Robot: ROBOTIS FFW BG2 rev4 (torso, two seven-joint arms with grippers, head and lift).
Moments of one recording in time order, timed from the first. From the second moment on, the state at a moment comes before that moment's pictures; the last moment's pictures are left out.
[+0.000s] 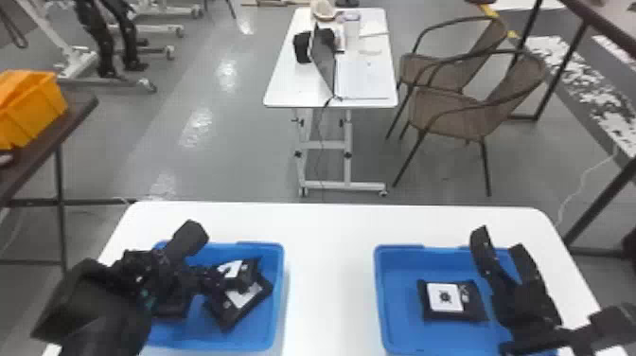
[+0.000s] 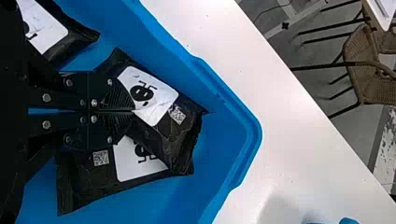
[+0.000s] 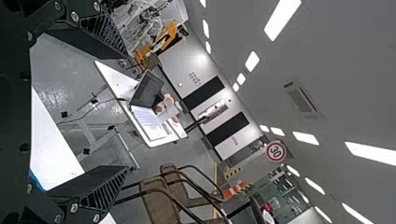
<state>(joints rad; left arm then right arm) -0.17 0.13 0.24 -1.16 -0.83 0.16 -1.02 0.27 0.00 -0.05 -1.47 -0.65 -0.33 0.32</state>
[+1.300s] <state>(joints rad) -0.14 0.15 0.19 -1.41 -0.76 0.42 -1.05 0.26 0.00 -0.04 -1.47 -0.67 -0.33 0.33</state>
